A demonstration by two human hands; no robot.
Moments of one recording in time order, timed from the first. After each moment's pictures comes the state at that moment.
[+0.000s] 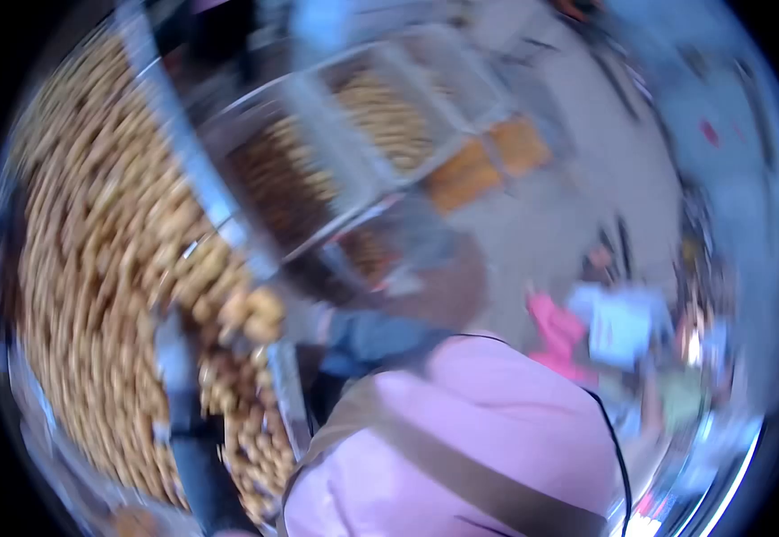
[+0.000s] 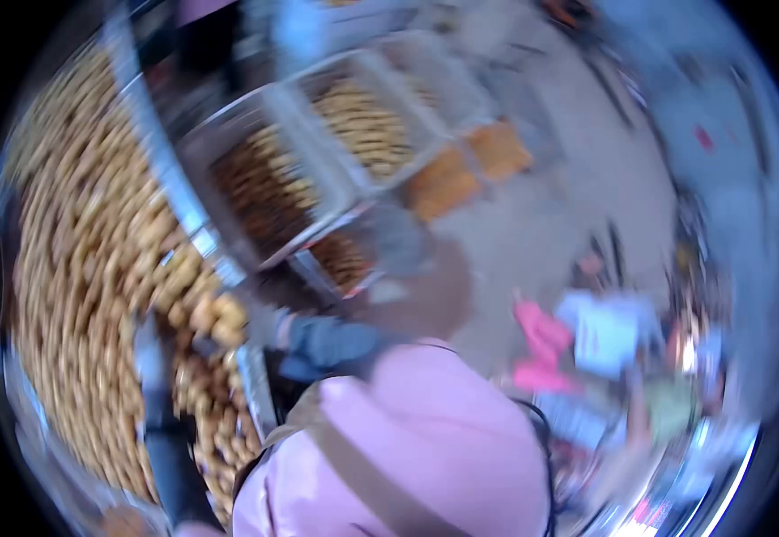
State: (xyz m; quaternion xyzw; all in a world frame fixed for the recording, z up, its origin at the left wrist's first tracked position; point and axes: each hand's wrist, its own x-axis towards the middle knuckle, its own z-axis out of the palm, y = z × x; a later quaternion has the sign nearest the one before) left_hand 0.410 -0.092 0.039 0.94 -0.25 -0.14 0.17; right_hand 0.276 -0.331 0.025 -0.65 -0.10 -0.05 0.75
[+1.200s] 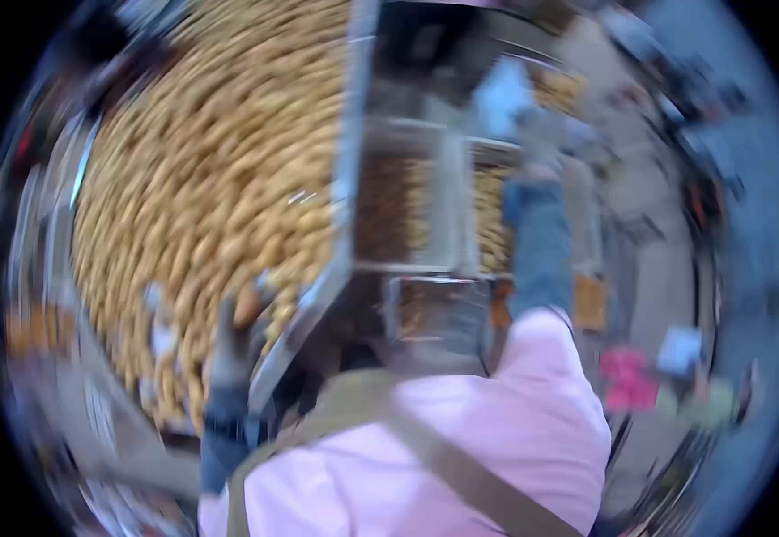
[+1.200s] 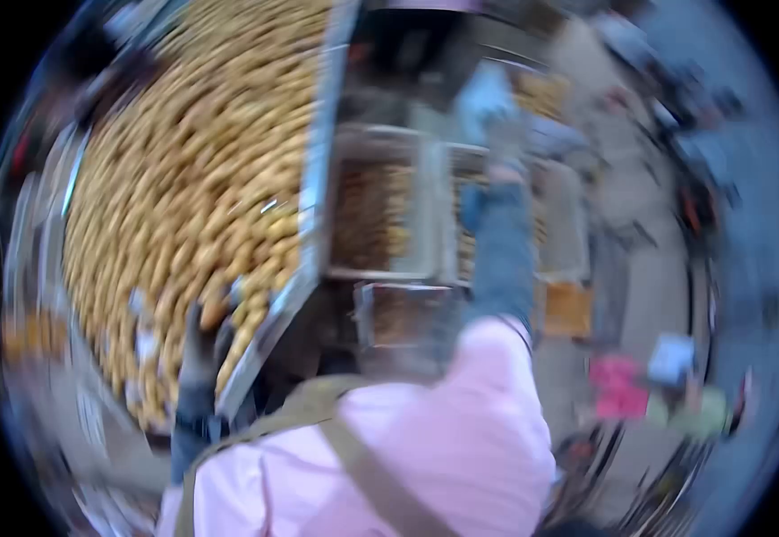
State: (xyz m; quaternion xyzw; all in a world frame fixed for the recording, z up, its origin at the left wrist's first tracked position) left_hand 0.235 -0.159 0.187 0.23 0.26 -0.24 0.91; right_hand 0.468 -0.721 0.163 -0.56 0.22 -0.25 0.76
